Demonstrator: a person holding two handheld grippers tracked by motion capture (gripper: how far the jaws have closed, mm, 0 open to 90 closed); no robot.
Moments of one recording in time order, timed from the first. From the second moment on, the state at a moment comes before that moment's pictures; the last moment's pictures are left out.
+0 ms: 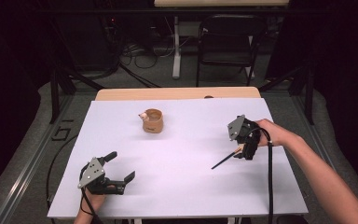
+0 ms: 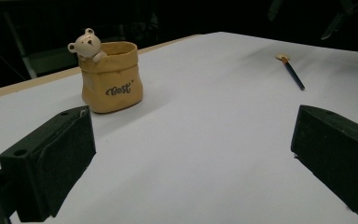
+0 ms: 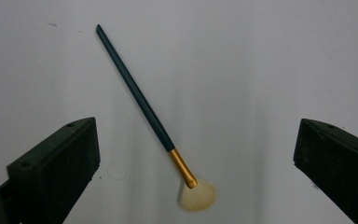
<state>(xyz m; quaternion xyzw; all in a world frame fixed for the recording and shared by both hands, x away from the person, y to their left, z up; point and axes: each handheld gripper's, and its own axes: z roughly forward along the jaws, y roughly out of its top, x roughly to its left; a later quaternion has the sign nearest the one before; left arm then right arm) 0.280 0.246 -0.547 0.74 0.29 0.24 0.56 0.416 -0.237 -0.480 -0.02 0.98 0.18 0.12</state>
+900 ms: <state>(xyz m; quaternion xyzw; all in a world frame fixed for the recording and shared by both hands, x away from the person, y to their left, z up) 0.280 0.246 -0.547 0.73 0.29 0.24 0.57 0.426 -0.215 -0.507 -0.07 0.99 0.07 0.07</state>
